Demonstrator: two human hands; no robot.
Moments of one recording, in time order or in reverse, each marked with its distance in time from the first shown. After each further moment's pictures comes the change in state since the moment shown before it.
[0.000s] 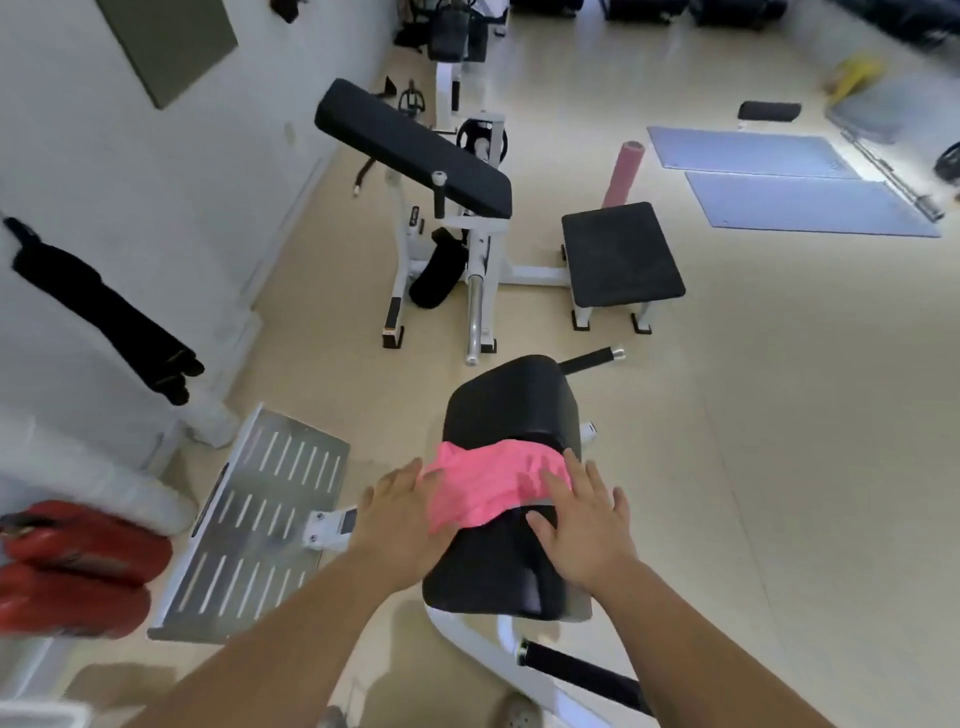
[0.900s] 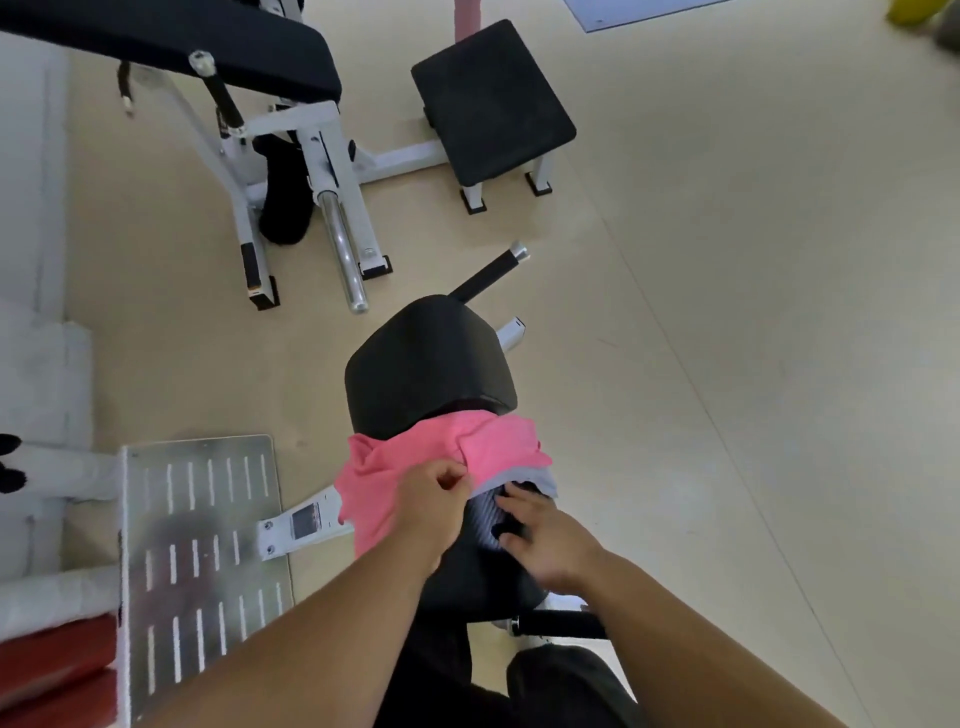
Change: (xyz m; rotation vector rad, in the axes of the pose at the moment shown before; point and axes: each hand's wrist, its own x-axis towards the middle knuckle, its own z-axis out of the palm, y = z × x) left_hand 0.133 0.085 0.079 -0.721 -0.192 -0.169; right_hand 0.048 0.050 0.084 0.566 -0.341 0.195
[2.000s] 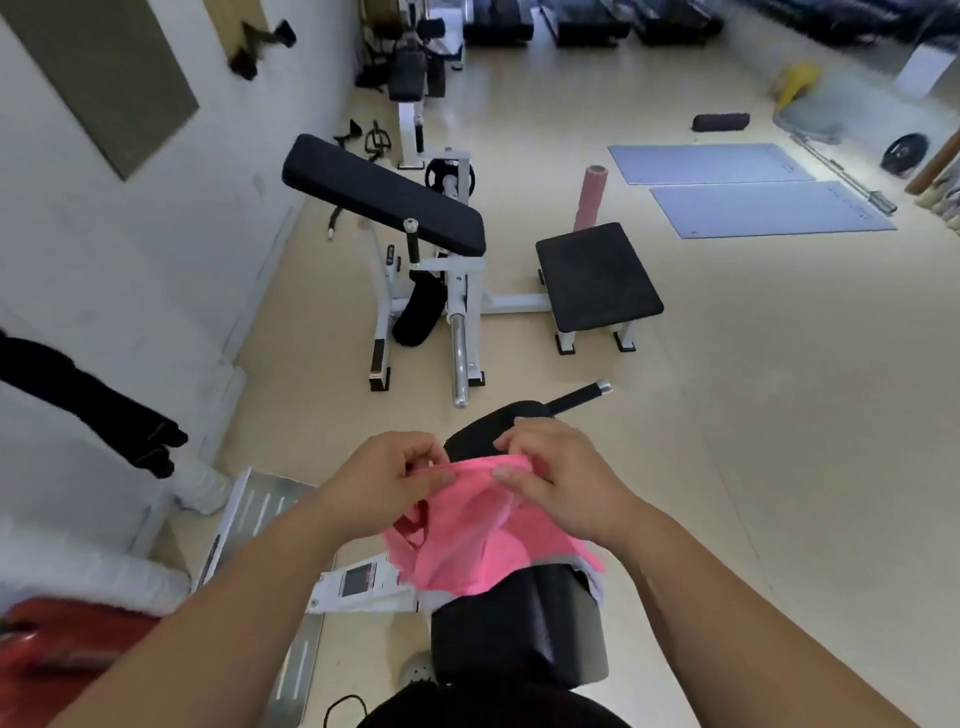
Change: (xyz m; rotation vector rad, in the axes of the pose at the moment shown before) left_hand -0.141 0.083 -0.207 0.097 0.015 0.435; right_hand -0.090 -0.180 -0.124 -0.060 0.416 -0.787
